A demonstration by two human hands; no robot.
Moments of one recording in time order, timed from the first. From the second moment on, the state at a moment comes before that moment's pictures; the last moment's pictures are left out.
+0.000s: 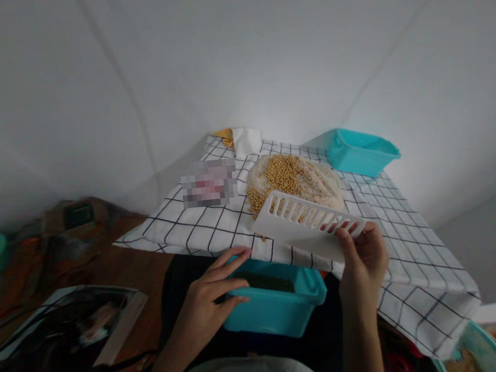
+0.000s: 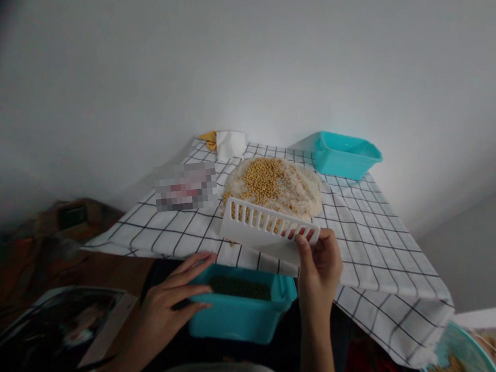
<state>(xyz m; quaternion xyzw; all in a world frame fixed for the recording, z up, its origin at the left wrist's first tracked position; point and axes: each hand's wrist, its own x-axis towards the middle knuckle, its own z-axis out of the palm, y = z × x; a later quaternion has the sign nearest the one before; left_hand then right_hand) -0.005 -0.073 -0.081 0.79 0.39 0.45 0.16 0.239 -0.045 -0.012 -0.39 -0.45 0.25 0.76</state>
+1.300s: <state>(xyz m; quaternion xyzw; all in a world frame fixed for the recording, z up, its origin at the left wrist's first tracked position) -0.005 -0.073 -0.080 0.79 0.39 0.45 0.17 0.232 -0.041 -0.012 -0.40 -0.45 0.24 0.76</state>
